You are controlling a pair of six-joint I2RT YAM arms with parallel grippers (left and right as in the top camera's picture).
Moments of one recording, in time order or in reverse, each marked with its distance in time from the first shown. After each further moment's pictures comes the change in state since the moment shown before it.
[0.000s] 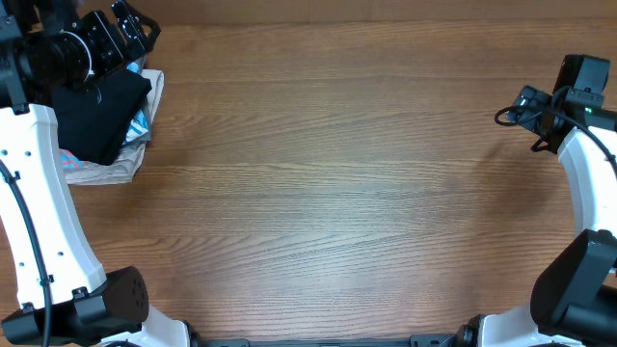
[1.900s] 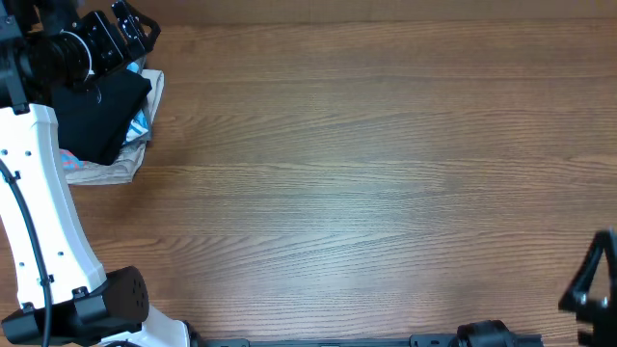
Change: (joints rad) left arm 0.000 0.000 0.000 0.000 0.000 0.000; right arm 0.439 -1.345 -0.003 -0.204 0.000 0.001
